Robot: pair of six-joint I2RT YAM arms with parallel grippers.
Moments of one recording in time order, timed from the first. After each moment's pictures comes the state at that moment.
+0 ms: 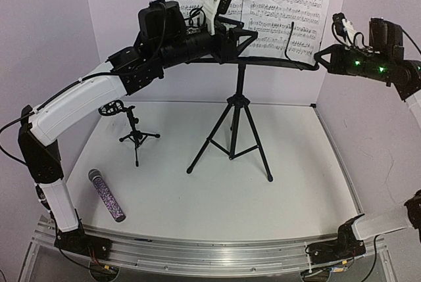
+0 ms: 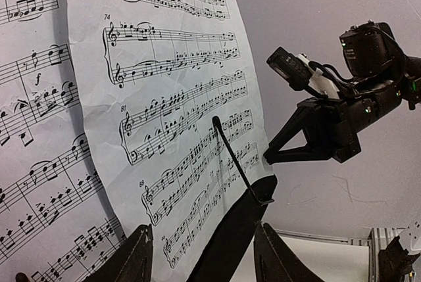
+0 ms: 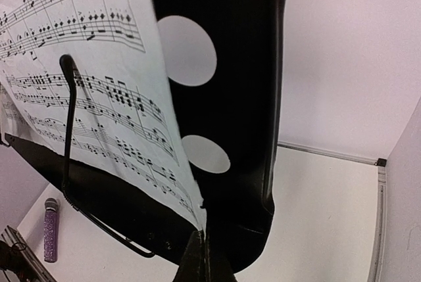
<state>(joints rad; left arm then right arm) -0.99 1.81 2.06 -0.08 0.14 0.12 0.32 1.25 1.76 -0.83 -0.18 0.14</state>
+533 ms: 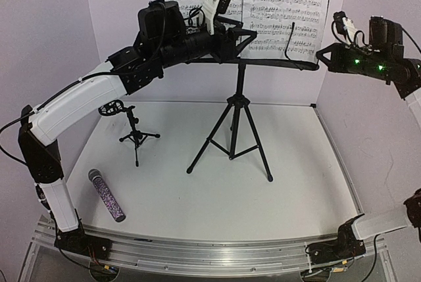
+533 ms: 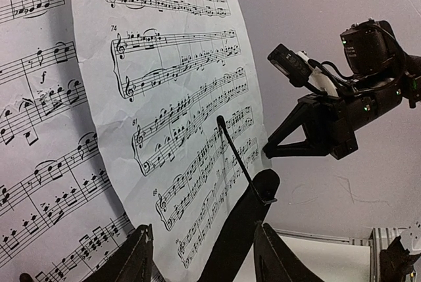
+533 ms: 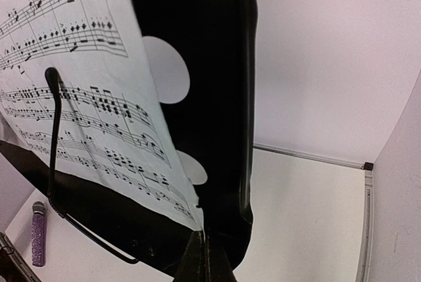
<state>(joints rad) -0.99 1.81 2.06 -0.08 0.14 0.12 0.31 1.26 1.78 -0.82 -0.13 0.11</state>
